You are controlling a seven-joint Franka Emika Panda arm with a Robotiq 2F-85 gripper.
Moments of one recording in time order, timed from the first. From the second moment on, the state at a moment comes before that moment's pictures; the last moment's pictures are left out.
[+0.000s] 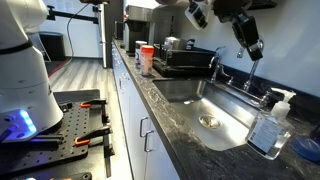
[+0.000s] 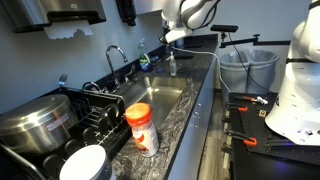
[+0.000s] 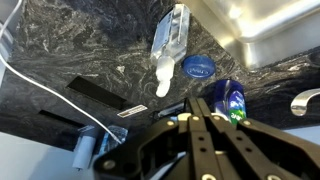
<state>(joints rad) -0.20 -0.05 -0.19 -2.27 -0.94 2.61 1.16</state>
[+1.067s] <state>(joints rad) -0.25 -0.06 -0.23 -2.23 -0.47 2.61 0.53</state>
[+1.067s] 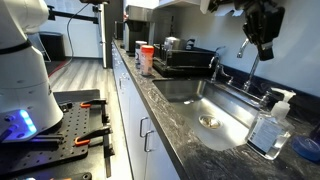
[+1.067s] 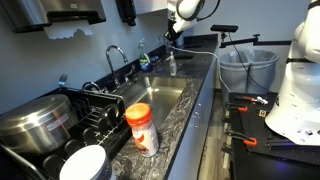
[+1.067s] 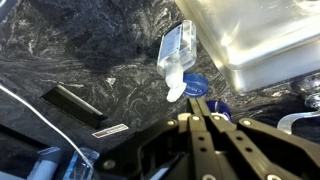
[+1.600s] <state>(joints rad) -0.25 -0.05 -0.23 -2.23 -0.45 2.61 0.51</state>
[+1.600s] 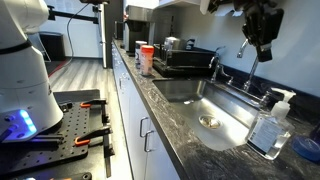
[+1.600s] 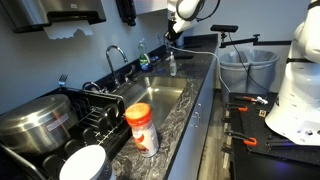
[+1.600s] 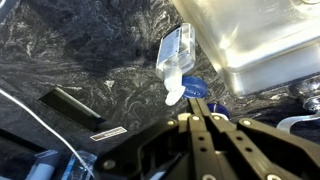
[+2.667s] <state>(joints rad) -0.26 0.05 -0.26 -2.02 -0.12 2.33 0.08</state>
